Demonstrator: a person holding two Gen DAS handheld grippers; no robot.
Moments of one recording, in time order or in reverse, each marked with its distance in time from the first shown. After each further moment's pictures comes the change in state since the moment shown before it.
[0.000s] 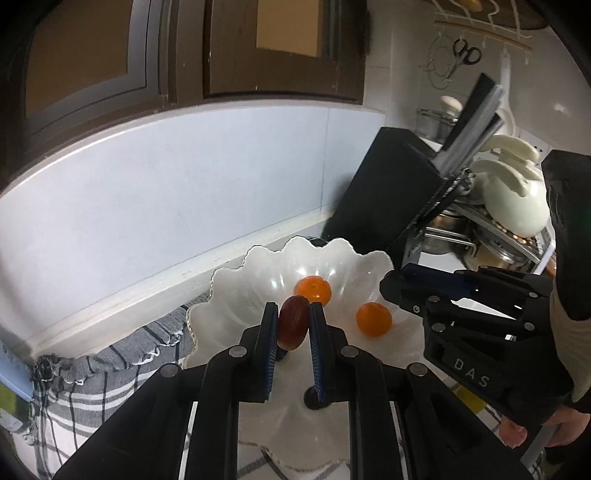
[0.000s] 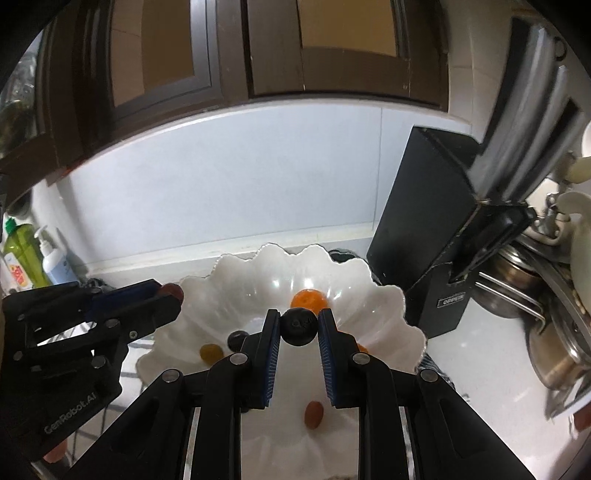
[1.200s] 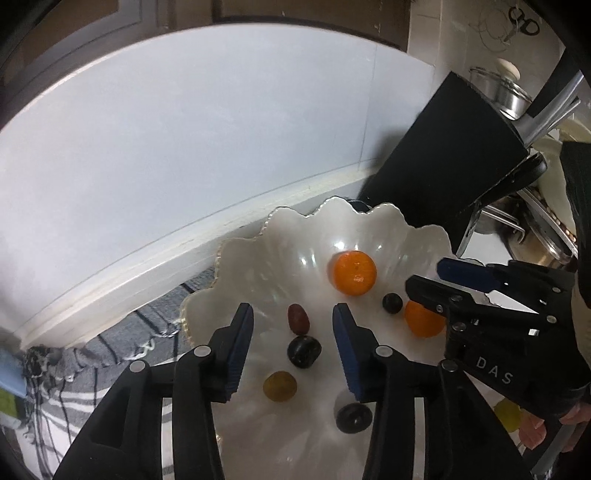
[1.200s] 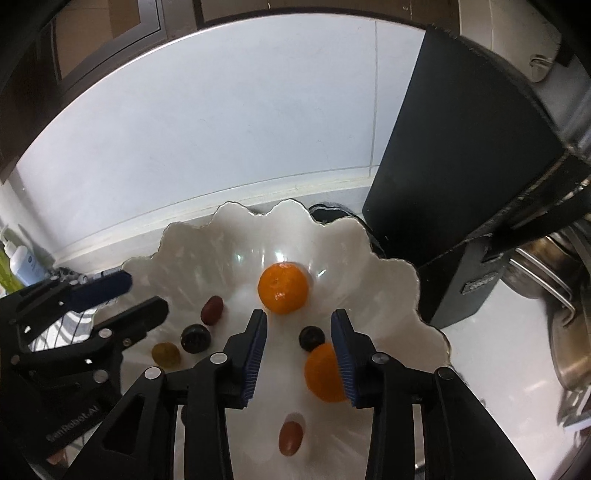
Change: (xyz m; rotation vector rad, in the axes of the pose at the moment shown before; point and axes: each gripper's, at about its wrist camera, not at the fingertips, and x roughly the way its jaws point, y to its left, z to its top) left arm 0.073 0.019 0.004 -0.047 0.174 0.080; right arm 0.074 -0.027 0.008 0.048 0.205 -0.018
